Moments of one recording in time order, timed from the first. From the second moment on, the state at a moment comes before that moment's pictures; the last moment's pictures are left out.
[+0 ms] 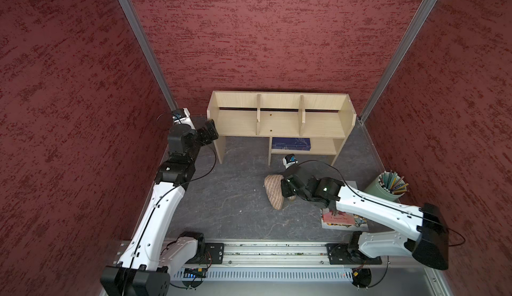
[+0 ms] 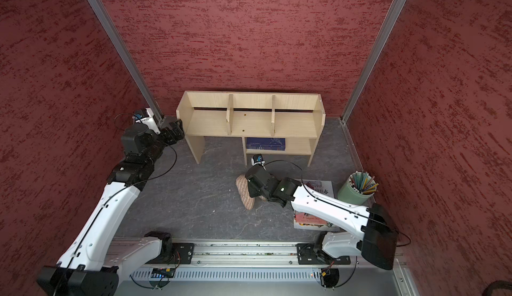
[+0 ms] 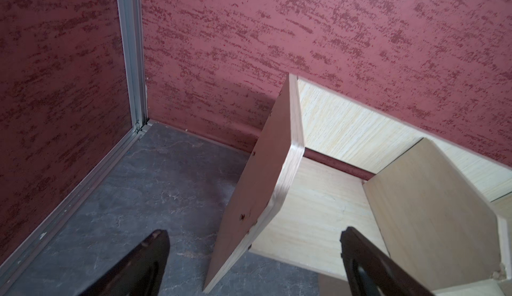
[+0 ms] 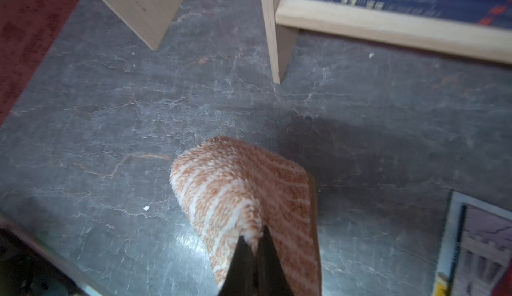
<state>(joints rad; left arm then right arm) -0.11 1.00 1.03 -0.32 -0.13 -0.39 1.00 1.35 0.96 -0.48 0.29 0.66</state>
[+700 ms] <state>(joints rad) -0.14 0.93 0.85 -0.46 -0.34 -0.41 0.81 1.05 0.91 -0.46 0.40 0.65</state>
